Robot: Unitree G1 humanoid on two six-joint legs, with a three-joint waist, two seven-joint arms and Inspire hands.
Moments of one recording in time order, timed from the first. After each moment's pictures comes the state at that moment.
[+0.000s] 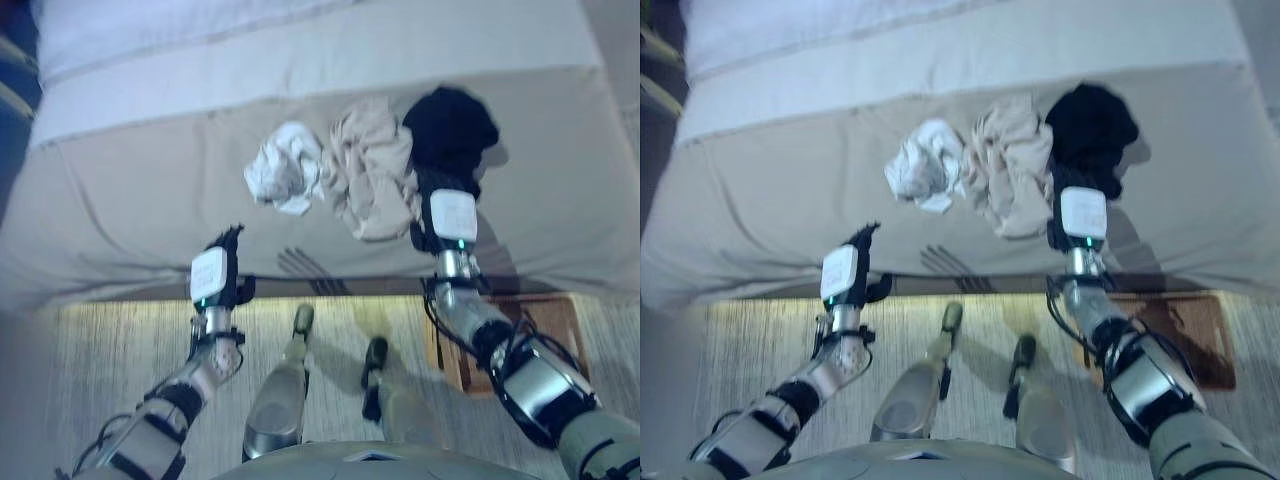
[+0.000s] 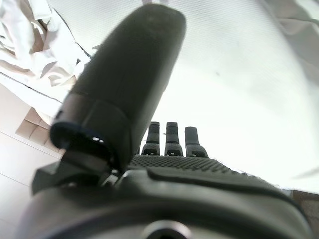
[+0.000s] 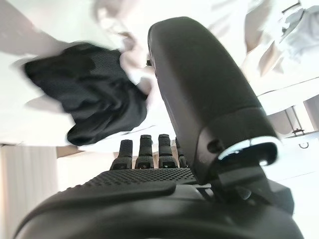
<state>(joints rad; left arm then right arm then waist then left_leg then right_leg) -0.38 0.36 -0.48 0.91 0.43 -0.29 0.91 -0.69 -0.43 0.65 0.99 -0.55 -0.05 -0.96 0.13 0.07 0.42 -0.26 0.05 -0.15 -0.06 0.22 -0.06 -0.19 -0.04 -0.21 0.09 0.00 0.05</state>
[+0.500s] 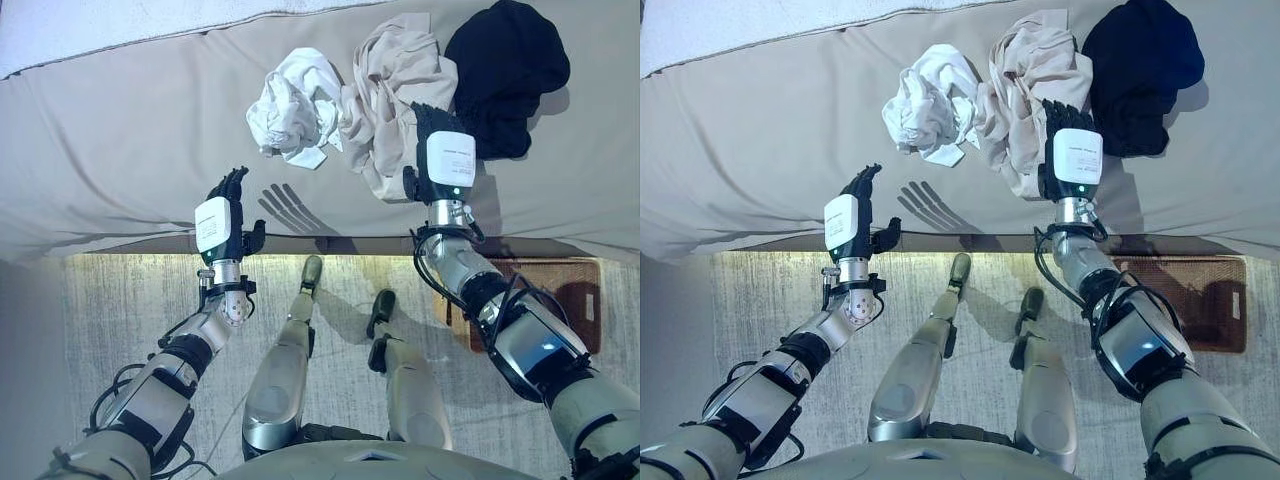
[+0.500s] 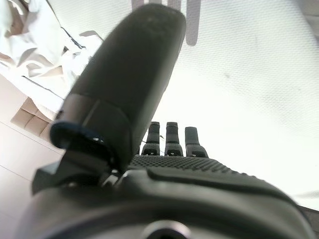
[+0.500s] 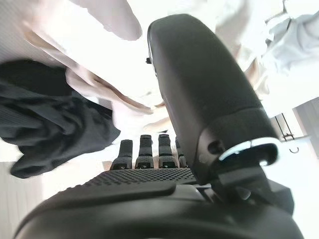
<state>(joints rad) -0.47 0.36 -0.48 0.87 0.39 -0.31 0.94 -0.87 -0.42 0.65 0.99 -0.55 -0.01 -0.94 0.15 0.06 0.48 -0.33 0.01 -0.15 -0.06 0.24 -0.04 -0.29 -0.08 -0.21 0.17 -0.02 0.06</state>
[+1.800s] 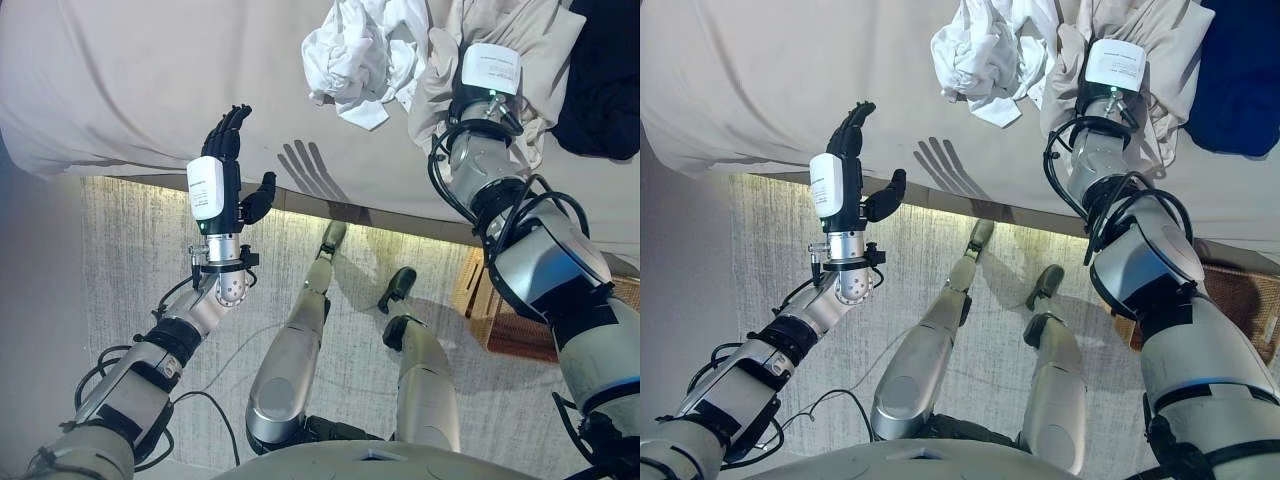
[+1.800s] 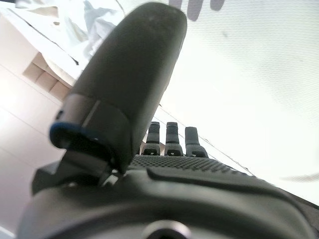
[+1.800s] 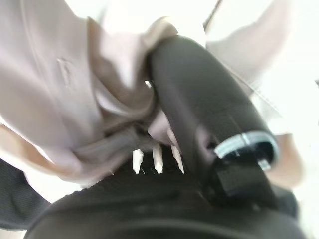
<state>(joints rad) -0.49 0.48 -0.51 0.56 0.39 -0.43 1.04 -1.34 -0.45 0.80 1.21 -0.41 0.38 -0.39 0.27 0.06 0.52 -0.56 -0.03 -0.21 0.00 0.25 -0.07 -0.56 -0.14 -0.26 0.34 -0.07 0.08</state>
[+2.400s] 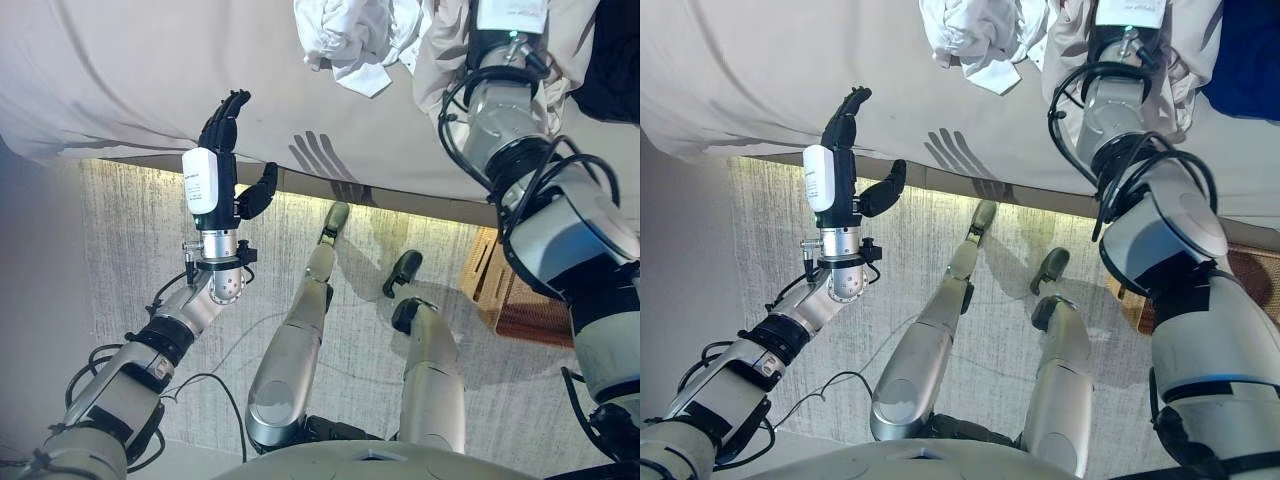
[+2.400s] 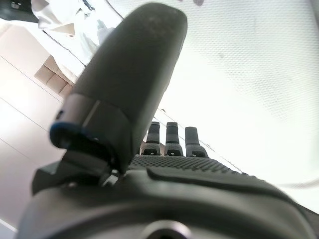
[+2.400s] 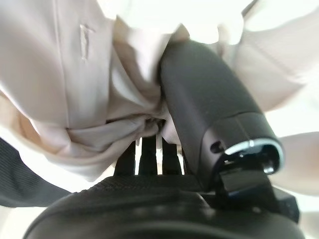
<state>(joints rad) -0.48 0.53 -0.51 0.52 0.35 -0.46 1.03 -1.47 -0.54 0.88 1.20 -0.44 0.37 -0.29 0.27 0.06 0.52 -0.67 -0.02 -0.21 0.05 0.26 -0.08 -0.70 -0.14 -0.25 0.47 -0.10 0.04</state>
